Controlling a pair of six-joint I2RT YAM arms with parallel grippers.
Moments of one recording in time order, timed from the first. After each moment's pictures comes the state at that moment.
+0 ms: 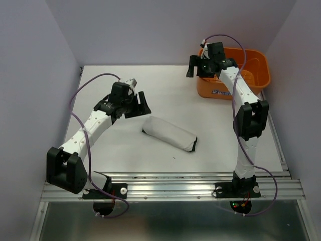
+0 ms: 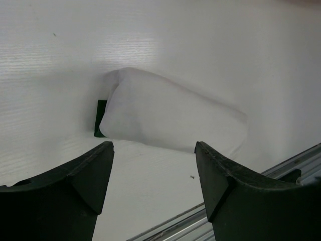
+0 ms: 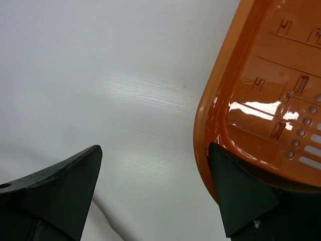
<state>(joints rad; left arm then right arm) -0.38 1.35 1.10 -0.51 0.22 -0.50 0.23 2.11 2.09 -0.68 -0.20 0.21</state>
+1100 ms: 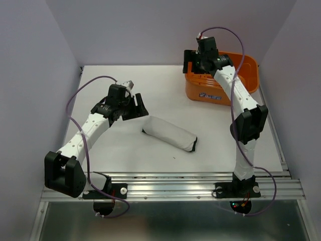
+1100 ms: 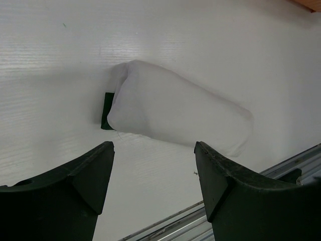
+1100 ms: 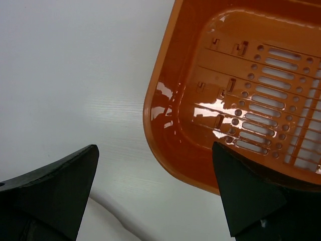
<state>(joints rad) -0.35 1.30 1.06 -0.52 0.23 -0.50 0.37 2.05 2.19 -0.79 0.06 0.29</state>
